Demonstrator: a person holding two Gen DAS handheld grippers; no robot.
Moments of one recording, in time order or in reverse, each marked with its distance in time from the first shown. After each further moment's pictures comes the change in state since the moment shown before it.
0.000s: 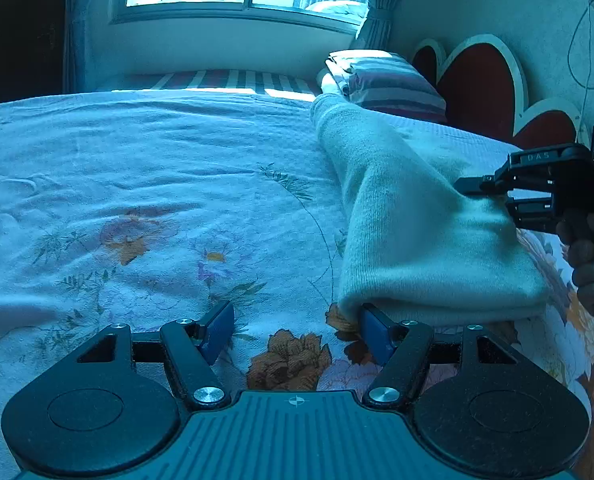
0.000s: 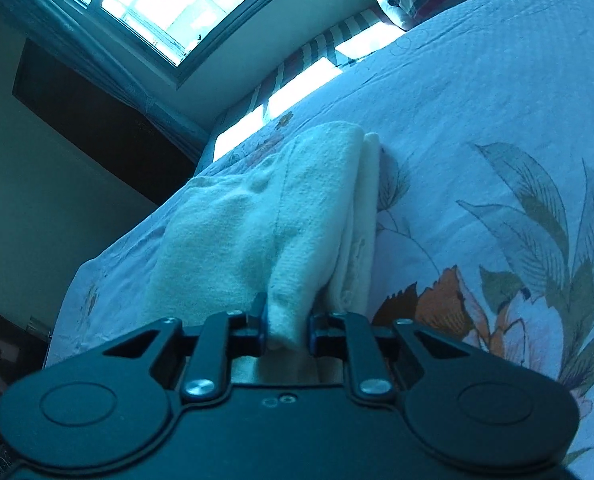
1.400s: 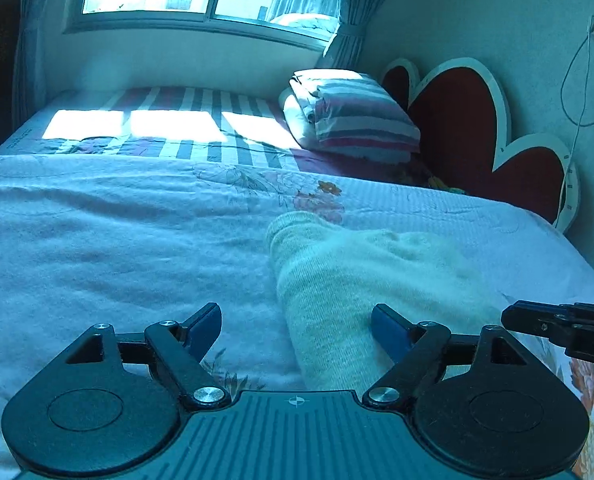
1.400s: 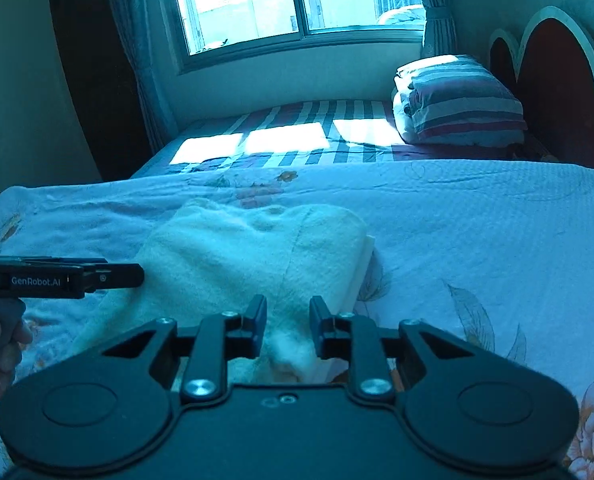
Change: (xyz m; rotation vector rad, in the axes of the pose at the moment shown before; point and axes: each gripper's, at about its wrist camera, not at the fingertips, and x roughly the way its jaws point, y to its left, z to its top) left arm 0.121 0.001 0.146 -0.018 -0.038 -0.144; right arm -0.002 0.074 -0.004 -0.460 -0.153 -0.326
